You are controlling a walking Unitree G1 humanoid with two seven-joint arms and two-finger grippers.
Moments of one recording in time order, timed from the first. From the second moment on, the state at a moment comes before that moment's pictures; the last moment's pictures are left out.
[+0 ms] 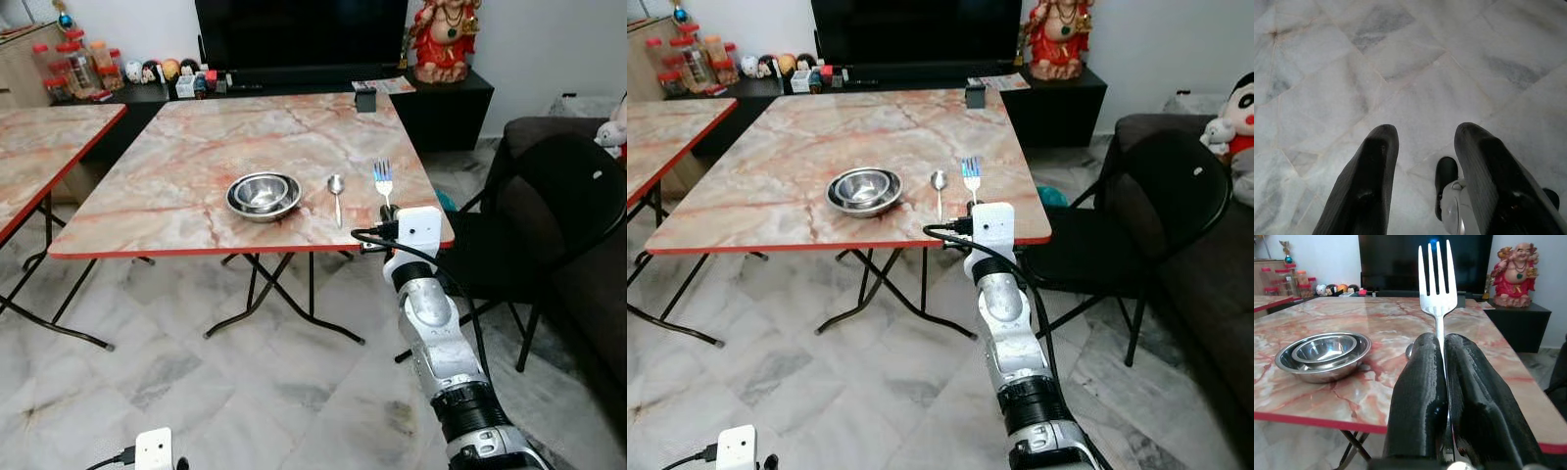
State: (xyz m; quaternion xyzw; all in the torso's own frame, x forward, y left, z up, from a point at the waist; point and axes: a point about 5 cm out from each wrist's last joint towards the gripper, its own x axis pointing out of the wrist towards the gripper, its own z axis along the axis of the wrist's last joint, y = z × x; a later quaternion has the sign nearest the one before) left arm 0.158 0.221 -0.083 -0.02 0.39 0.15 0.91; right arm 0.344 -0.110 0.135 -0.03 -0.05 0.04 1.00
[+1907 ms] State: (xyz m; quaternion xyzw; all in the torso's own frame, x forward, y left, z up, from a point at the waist) left arm 0.159 0.228 -0.081 -0.02 0.38 0.16 0.91; right arm 0.341 -0.094 0.129 -0.03 -0.03 0.07 1.00
